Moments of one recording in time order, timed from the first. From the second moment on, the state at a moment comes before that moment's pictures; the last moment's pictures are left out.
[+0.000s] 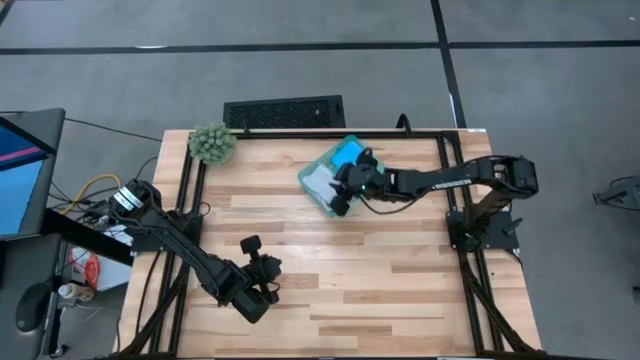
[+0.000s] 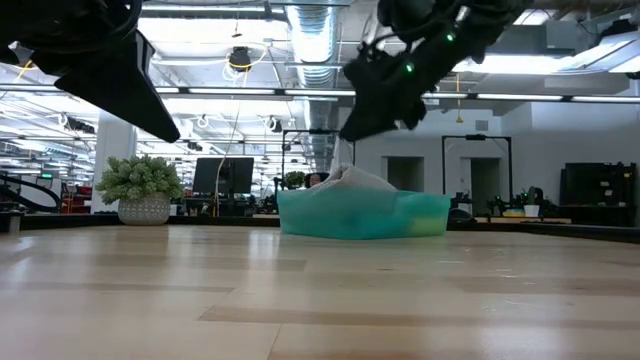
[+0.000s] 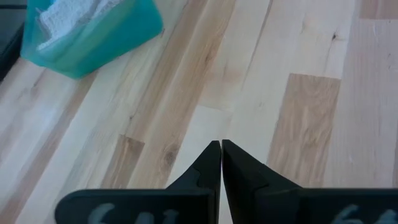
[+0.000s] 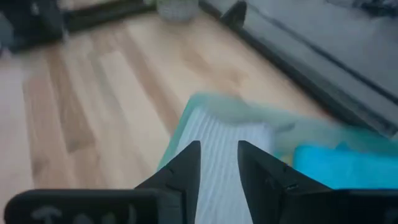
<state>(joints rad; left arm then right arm) -0.69 1.67 1.04 -0.69 -0.78 -0.85 -0.12 1.59 0.97 0.00 0.31 0.19</state>
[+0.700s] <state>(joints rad) -0.69 1.67 1.04 -0.68 -0.82 -0.85 -0.11 1.78 0.91 0.11 0.07 0.21</state>
